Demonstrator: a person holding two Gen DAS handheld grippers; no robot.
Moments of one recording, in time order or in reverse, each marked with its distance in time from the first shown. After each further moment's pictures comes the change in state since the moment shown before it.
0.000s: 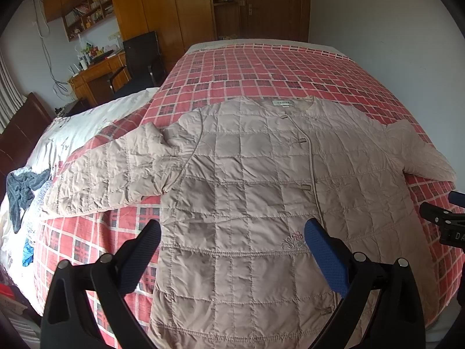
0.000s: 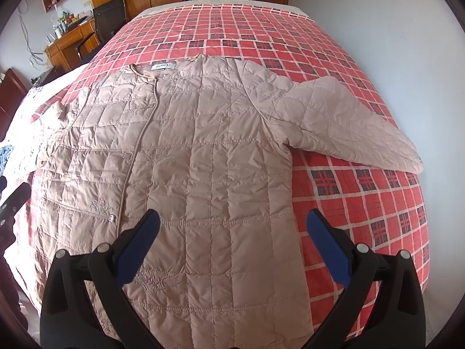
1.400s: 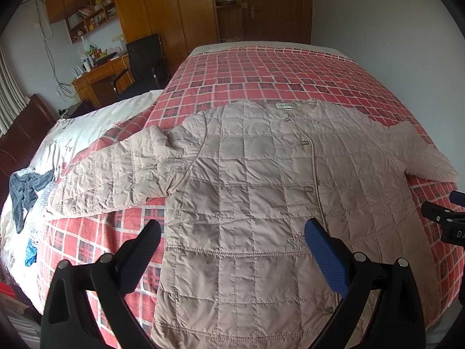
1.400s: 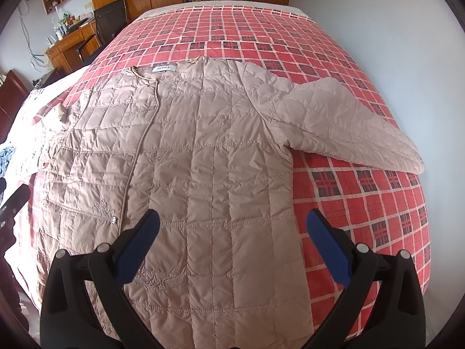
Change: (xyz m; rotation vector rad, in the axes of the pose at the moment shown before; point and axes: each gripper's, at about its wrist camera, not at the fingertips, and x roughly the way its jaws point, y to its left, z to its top) left arm -0.004 0.000 0.000 -0.002 -0.010 0.016; right arm -0.003 0.000 0.001 0.005 -0.003 0.008
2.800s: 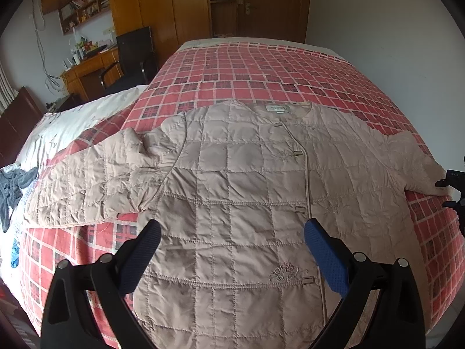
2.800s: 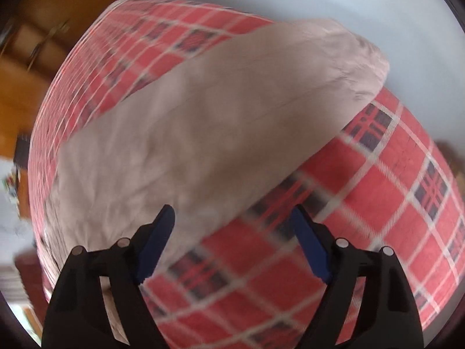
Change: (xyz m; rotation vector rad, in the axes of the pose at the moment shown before) left arm 0.044 -0.014 0.026 -0.023 0.023 -0.064; right arm 0.155 -0.348 0.029 0.815 0.184 0.061
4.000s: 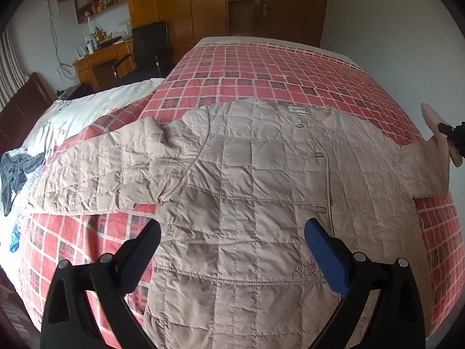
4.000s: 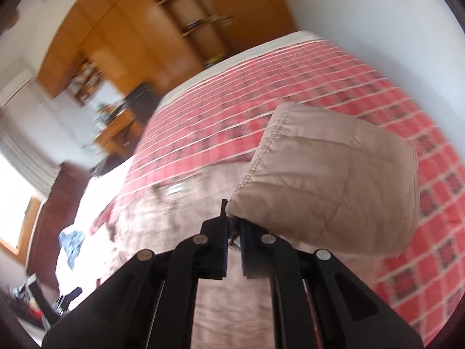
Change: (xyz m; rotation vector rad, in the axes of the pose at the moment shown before) left arm 0.001 0.035 -0.005 -0.081 -0.003 0.029; right arm -0.087 0.238 -0.096 -0.598 -0.214 0.489
